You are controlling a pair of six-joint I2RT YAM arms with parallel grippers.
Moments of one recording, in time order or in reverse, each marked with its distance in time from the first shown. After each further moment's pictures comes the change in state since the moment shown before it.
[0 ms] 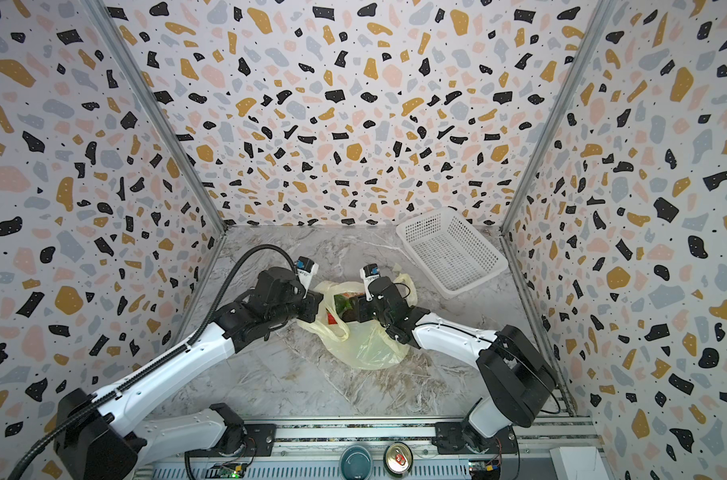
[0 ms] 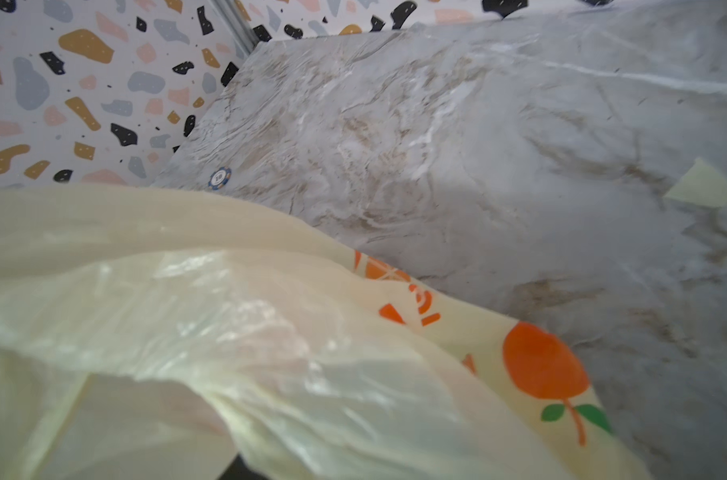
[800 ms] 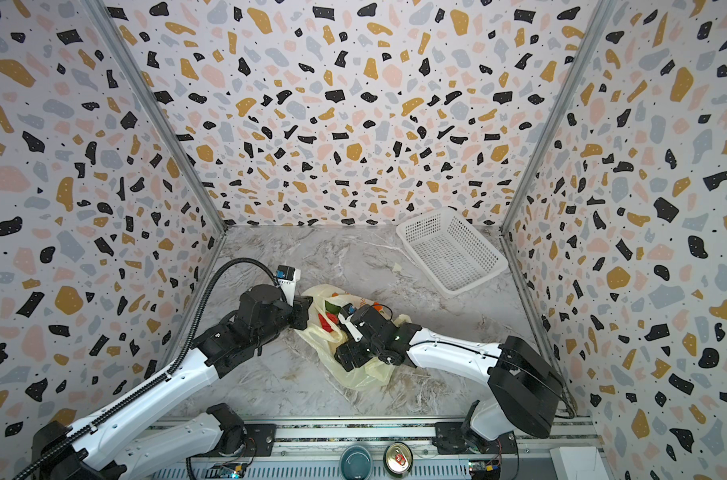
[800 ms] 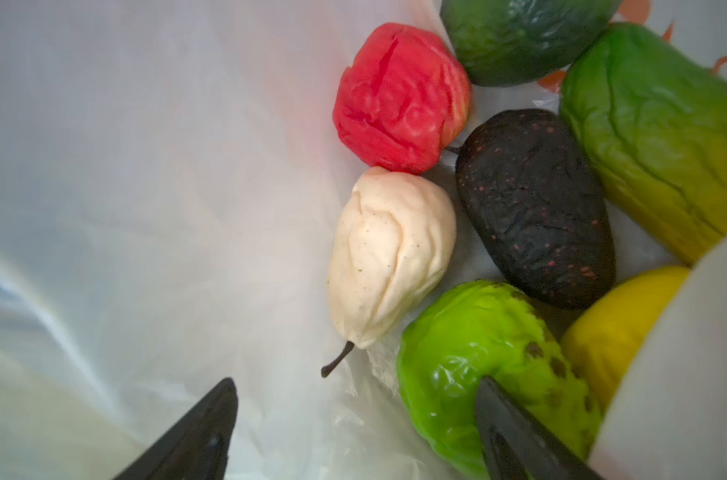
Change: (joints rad) left arm -0.052 -0.161 -0.154 0.088 -0.137 -0.085; right arm 0.154 -0.066 -0.022 -0.359 -0.151 -0.070
